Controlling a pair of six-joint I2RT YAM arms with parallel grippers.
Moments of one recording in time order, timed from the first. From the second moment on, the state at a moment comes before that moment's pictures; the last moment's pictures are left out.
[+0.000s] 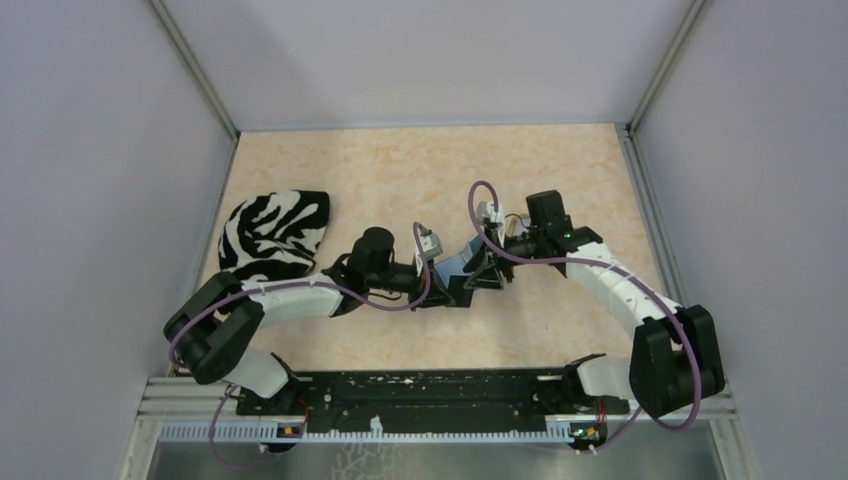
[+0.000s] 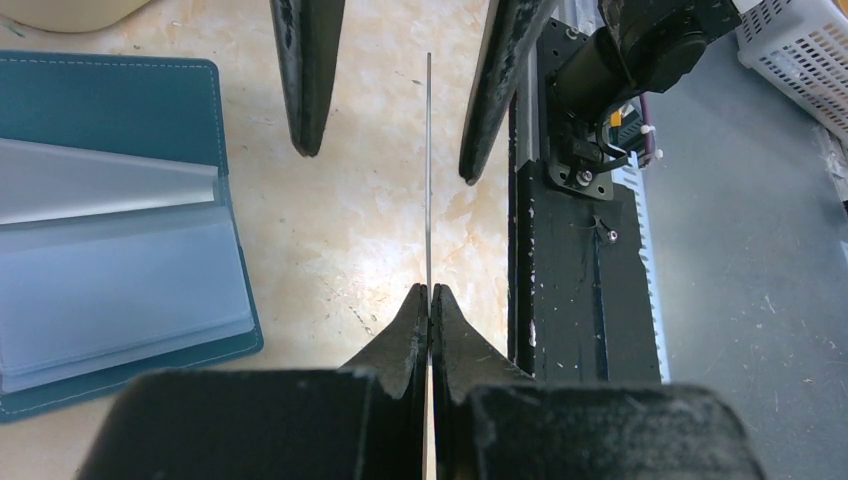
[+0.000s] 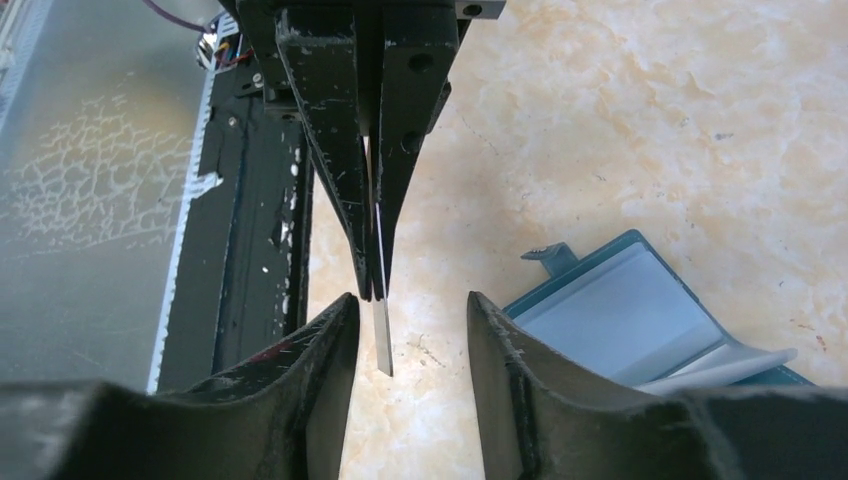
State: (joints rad) left arm -0.81 1.50 0.64 0.51 0.76 -0.17; right arm 0.33 1.27 0.83 -0.42 -1.16 -0.54
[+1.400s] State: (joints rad) left arm -0.96 1.63 0.94 -0.19 -0.40 -0.86; right arm 0.21 1.29 0.90 -0.43 -0.91 -0.42
